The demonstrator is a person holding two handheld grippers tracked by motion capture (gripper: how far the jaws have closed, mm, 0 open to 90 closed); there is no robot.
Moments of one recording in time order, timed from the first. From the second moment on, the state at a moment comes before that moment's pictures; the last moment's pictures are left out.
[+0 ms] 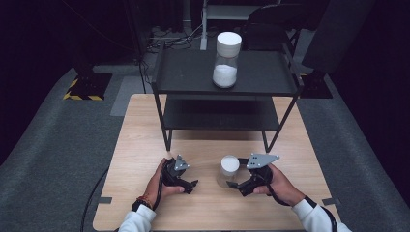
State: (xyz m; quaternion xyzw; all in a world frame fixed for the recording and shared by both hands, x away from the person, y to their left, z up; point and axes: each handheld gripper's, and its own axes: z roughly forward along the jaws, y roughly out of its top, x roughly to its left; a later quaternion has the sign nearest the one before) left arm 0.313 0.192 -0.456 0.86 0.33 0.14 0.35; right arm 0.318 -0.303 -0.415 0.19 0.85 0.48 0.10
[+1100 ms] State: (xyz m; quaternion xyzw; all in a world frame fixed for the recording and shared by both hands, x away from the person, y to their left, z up) left arm 0.313 0.192 -0.456 0.86 0.33 0.14 0.35; right arm 0.321 -0.297 -0.418 0.20 0.83 0.51 0.11
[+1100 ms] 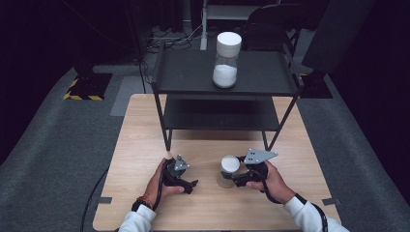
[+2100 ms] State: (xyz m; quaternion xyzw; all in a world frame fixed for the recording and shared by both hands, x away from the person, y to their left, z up) left arm 0.313 0.192 -0.456 0.86 0.33 0.14 0.35; right arm 0.295 -0.311 -0.360 0.26 0.79 0.52 0.19
